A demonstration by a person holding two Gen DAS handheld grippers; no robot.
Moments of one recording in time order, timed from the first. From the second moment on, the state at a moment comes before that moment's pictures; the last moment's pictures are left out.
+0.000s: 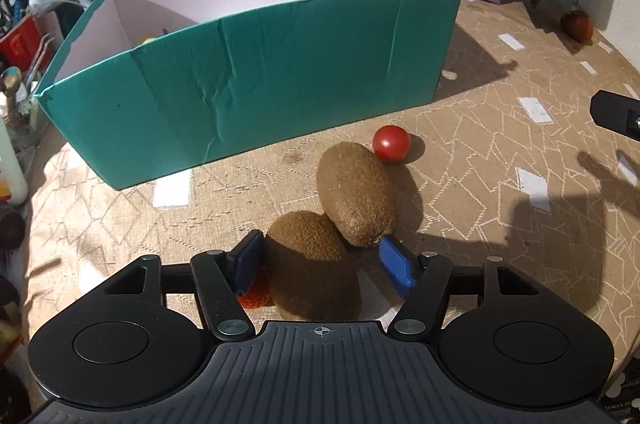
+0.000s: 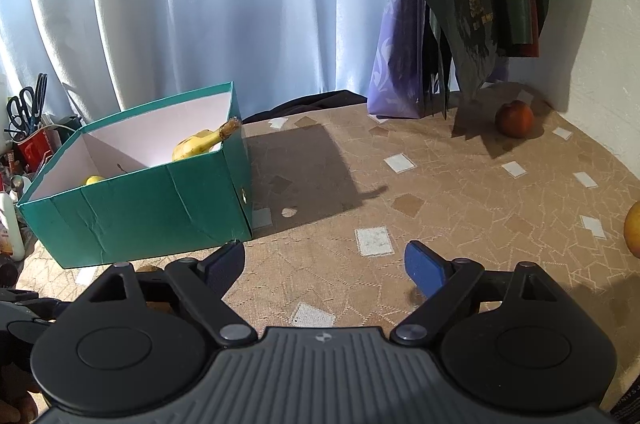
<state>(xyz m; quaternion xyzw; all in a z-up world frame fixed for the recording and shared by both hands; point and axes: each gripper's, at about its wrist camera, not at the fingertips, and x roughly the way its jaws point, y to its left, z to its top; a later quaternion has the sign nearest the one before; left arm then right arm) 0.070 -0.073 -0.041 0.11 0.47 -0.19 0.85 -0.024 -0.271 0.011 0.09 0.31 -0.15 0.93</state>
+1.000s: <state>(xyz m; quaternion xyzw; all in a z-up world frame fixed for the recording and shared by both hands) 0.080 -0.045 0.017 0.03 0.44 -0.15 0.88 -0.013 -0.267 0.021 0.08 0.30 -0.12 0.94</state>
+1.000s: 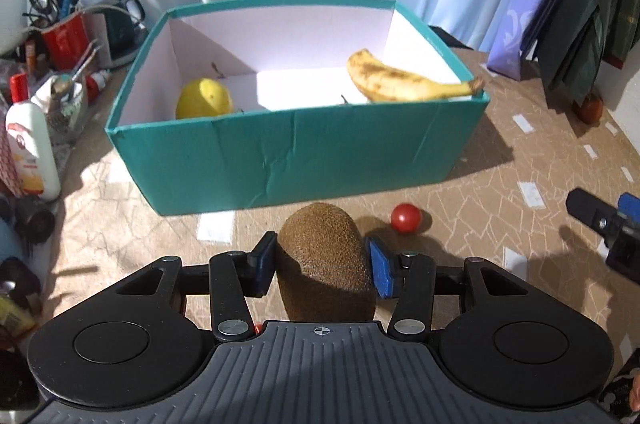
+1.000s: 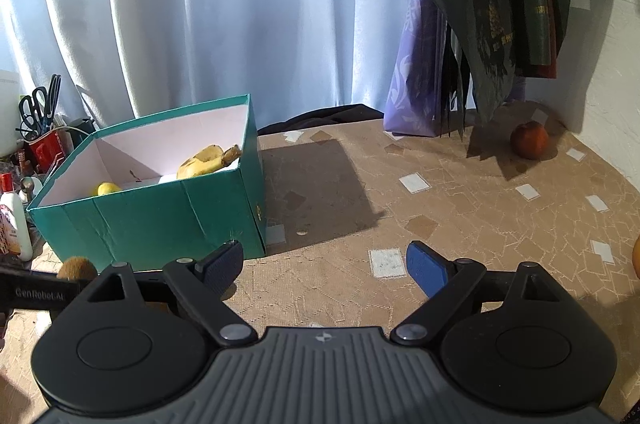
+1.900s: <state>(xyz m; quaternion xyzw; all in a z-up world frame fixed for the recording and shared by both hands) 0.141 -0.031 0.077 -0.01 0.33 -0.08 0.94 0.031 -0.188 0.007 0.00 0.36 0.05 0.93</state>
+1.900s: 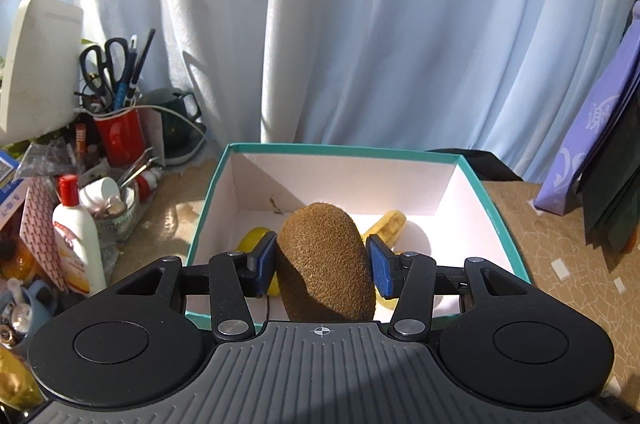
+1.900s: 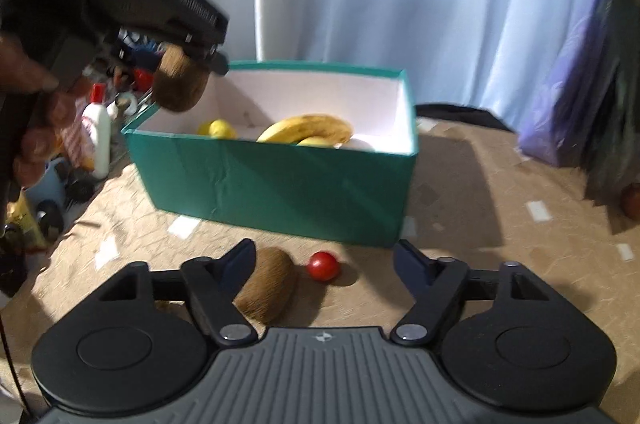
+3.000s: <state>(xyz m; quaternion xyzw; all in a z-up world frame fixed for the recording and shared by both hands) 0.116 -0.016 0.081 -0.02 0.33 -0.08 0.94 0.058 -0.164 -0.030 0.02 0.39 0.06 0.92</state>
